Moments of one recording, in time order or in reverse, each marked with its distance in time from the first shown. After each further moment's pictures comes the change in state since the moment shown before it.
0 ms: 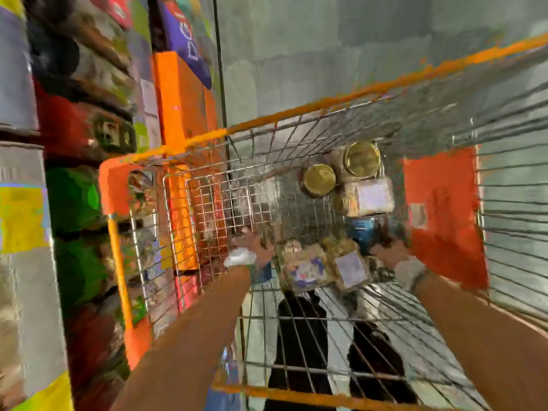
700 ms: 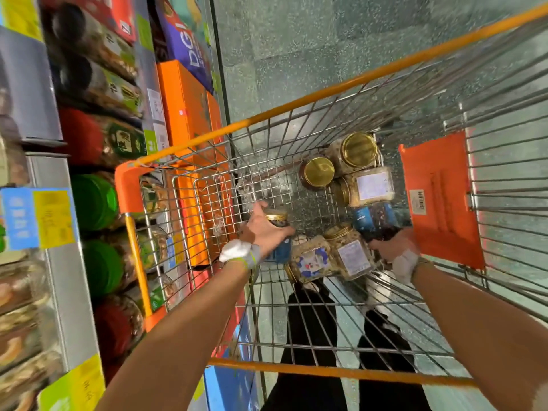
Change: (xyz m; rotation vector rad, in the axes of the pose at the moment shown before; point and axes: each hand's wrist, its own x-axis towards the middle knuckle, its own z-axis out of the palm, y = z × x) left_hand -0.050 0.024 -0.045 -0.440 0.086 0.151; right_hand -0.040 -0.019 -0.002 -0.110 0.119 0.230
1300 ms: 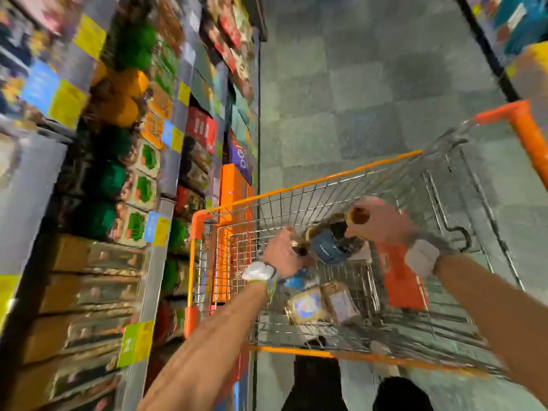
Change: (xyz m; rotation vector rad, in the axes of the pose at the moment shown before) left_hand -0.174 0.125 -0.050 0.157 0.280 0.282; right_hand -0.229 -0.105 -0.237 -0.262 -0.062 -0.979
